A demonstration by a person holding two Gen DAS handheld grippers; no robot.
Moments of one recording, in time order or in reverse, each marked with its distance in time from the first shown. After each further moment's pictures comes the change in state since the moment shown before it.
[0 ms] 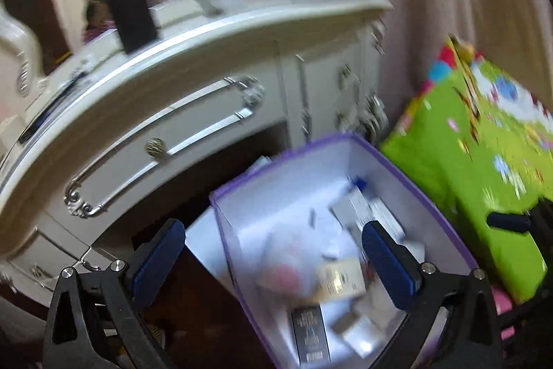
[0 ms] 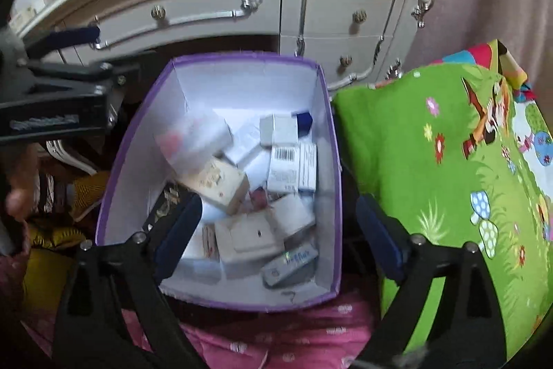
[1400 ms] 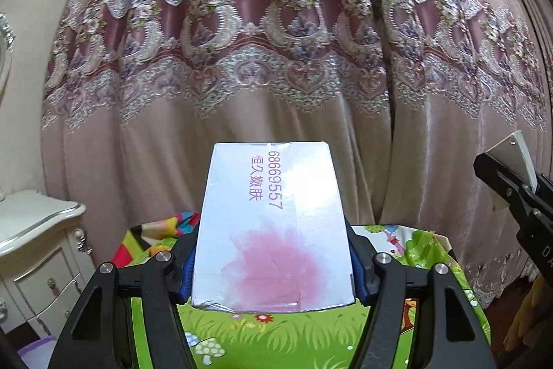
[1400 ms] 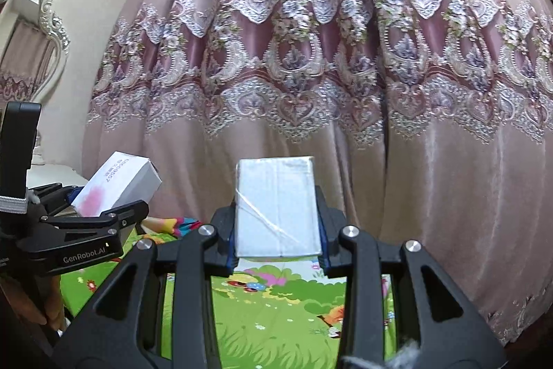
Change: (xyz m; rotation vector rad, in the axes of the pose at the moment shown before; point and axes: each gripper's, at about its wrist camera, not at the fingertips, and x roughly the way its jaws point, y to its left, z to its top) left arm -0.223 -0.276 0.029 0.250 -0.753 -0.840; right arm -0.366 -0.097 -0.192 0.451 -0.876 -1.078
